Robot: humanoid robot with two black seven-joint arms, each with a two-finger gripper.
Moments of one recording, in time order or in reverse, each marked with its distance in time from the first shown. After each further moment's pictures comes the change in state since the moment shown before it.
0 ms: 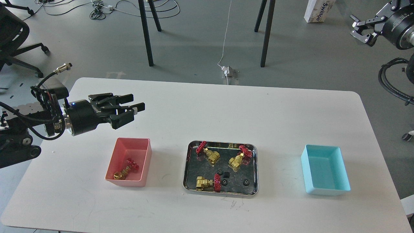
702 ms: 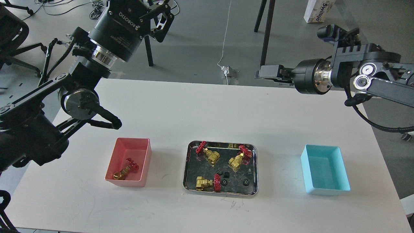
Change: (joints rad) left arm 0.355 -0.431 -0.947 -0.073 -1.132 -0.481 0.000; right arm 0.479 0.065 -0.963 0.450 -1.054 0.144 0.006
